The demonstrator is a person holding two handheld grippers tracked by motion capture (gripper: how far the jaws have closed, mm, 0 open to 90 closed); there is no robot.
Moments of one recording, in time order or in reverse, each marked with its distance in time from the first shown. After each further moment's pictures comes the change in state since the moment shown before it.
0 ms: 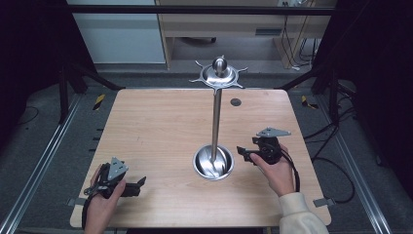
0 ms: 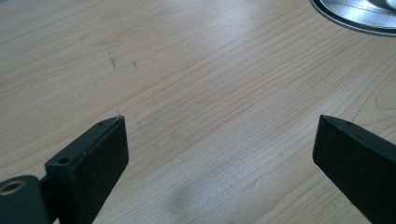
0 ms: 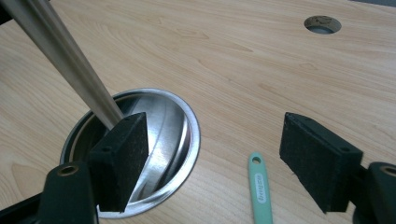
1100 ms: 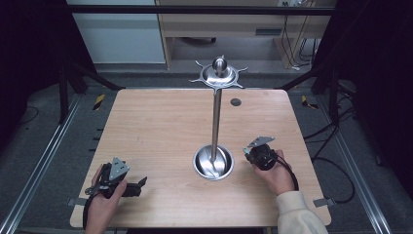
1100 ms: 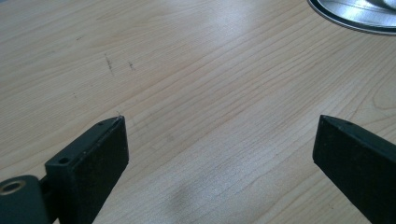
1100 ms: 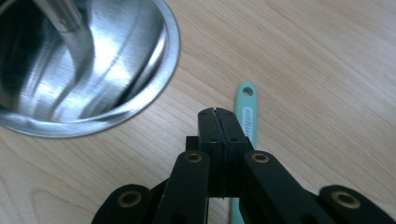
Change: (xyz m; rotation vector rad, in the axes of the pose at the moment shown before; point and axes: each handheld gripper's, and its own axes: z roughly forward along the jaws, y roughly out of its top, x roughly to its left) left arm -0.001 0.001 0.001 0.003 -0.006 0.008; right arm -0.004 -0.027 0.027 0.268 -0.083 -0.200
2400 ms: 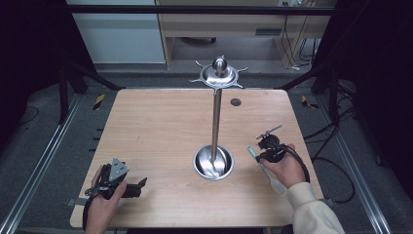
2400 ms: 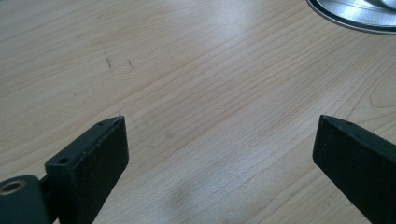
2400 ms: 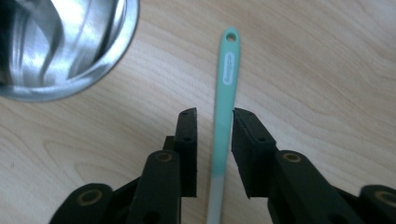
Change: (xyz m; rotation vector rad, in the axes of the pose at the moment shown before) left arm -0.001 -0.001 -0.002 0.001 -0.001 -0.003; right arm -0.024 0.017 -0.030 0.284 -0.006 0.149
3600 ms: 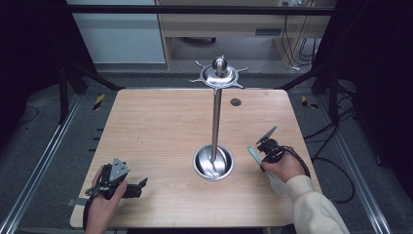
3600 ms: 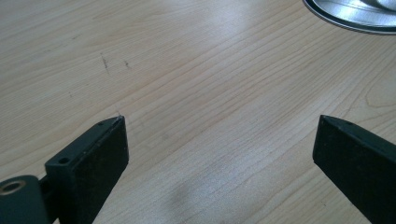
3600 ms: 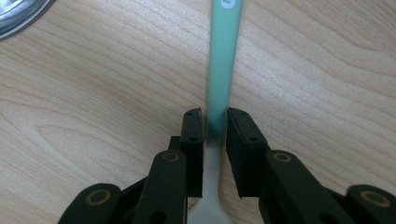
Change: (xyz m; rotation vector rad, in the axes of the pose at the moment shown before) left arm -0.001 0.000 0.000 0.002 -0.005 0.005; right arm -0.009 -0.003 0.027 0.248 0.029 0.036
